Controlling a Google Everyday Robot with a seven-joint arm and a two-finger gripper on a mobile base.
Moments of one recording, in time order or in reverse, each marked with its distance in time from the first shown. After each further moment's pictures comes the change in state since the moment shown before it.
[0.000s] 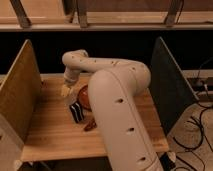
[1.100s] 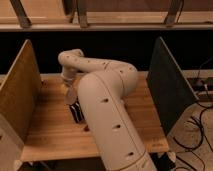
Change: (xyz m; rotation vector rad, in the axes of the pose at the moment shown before) arm -0.014 -0.013 0.005 0.023 0.044 -0.030
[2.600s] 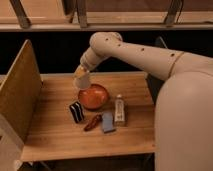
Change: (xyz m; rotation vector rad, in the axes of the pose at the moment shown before) arm 0.068 0.028 -0.216 0.171 -0.353 0.091
